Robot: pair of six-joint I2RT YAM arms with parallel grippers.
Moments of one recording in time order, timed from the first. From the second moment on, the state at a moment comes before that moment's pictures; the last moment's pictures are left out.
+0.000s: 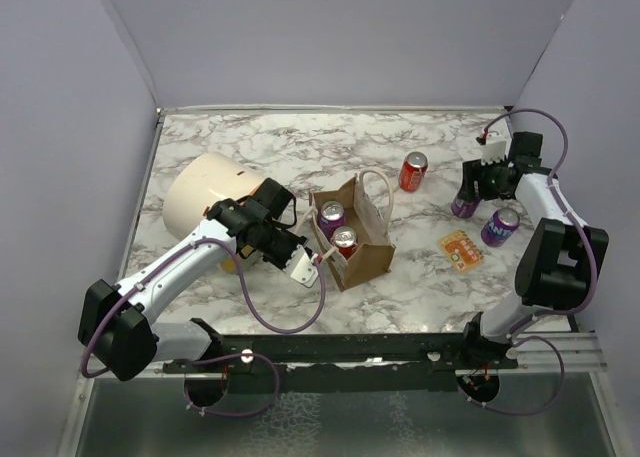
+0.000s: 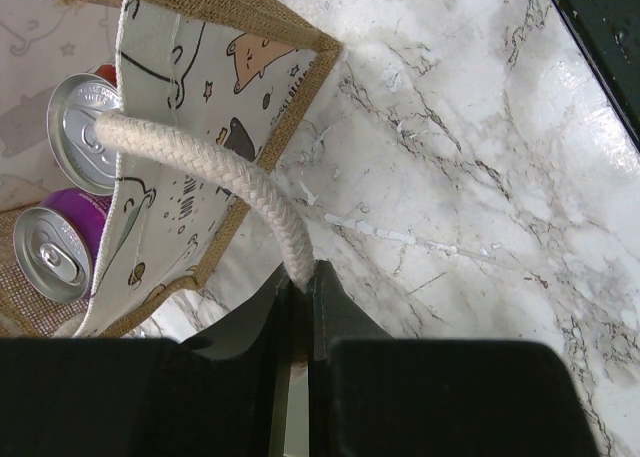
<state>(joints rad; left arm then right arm) -0.65 1.26 1.03 -0.96 0.60 1.51 -0.24 1.62 1.15 -0.47 -0.34 -0.37</state>
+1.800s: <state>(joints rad) -0.65 1.28 1.05 -0.98 0.61 1.51 0.51 1.37 1.66 -0.78 -0.70 -0.51</state>
